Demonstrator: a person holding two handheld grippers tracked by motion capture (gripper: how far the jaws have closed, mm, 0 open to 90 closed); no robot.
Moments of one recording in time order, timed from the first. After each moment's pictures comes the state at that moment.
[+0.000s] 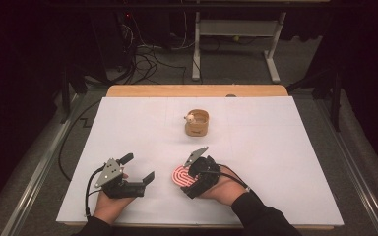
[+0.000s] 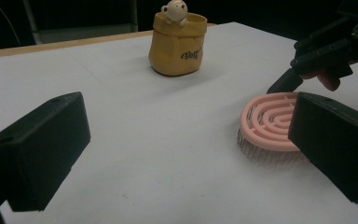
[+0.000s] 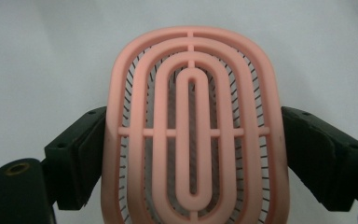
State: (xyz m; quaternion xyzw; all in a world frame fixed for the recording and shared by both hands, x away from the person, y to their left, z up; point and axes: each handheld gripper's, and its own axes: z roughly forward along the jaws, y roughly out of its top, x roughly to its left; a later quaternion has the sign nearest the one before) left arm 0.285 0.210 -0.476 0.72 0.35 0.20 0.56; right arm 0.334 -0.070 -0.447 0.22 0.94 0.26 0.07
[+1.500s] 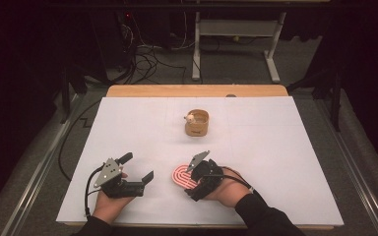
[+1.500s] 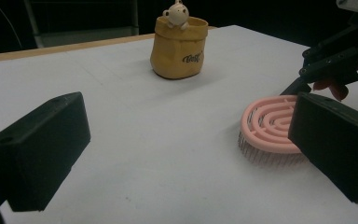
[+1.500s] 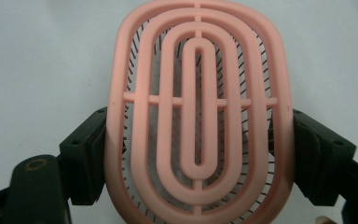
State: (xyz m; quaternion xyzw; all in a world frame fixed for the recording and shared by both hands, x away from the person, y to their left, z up) left arm 0.285 0.212 -0.475 0.72 0.35 0.21 0.57; right arm 0.327 -0.077 -0.450 0.21 0.94 0.24 0.08
